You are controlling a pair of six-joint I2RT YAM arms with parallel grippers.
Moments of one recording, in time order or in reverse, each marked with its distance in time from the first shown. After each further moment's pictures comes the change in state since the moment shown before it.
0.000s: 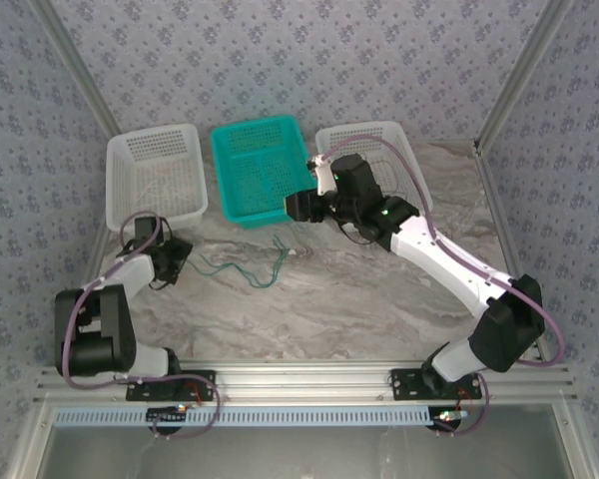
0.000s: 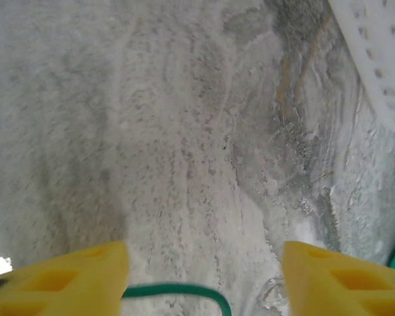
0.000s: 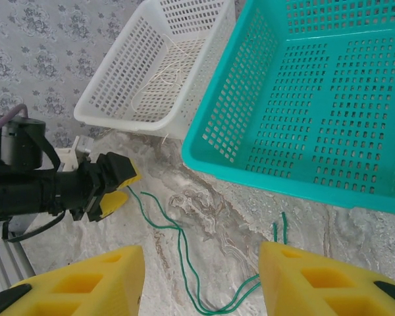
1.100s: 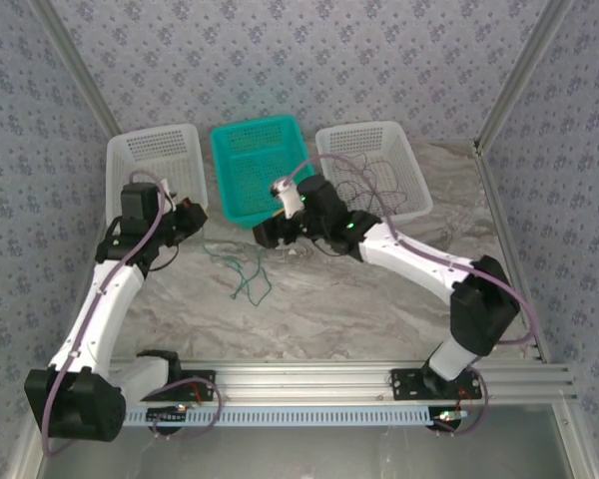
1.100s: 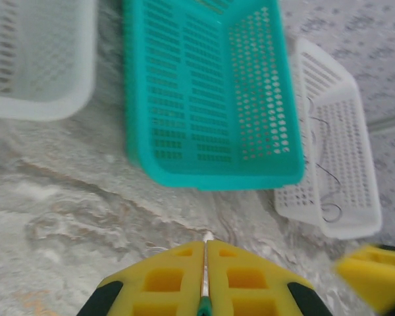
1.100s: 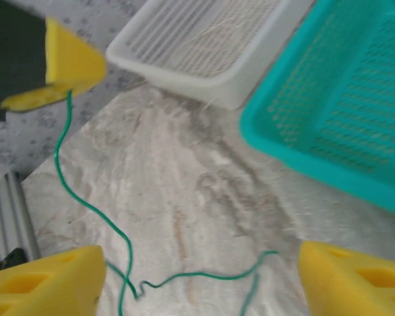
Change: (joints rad) left arm -0.196 -0.349 0.301 -0.231 0.245 0.370; right arm 0.150 0.162 -0.061 0.209 -0.053 -0.136
